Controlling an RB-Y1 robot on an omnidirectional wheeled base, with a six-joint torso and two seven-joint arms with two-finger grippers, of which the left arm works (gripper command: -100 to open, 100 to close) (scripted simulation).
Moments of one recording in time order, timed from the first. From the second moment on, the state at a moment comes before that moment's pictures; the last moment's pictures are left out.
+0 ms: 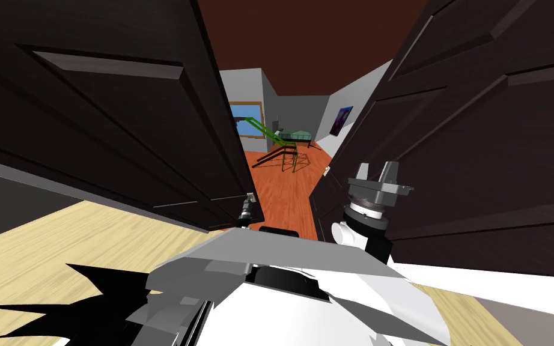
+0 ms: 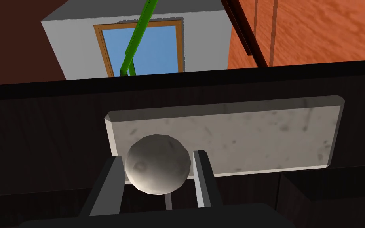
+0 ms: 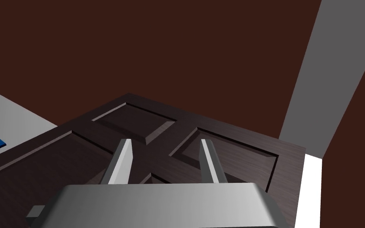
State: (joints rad) arm 0.18 0.07 -0.01 -0.98 0.23 -0.77 -0.11
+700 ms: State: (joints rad) arm 0.19 0.08 0.03 -0.97 0.27 -0.77 -0.13
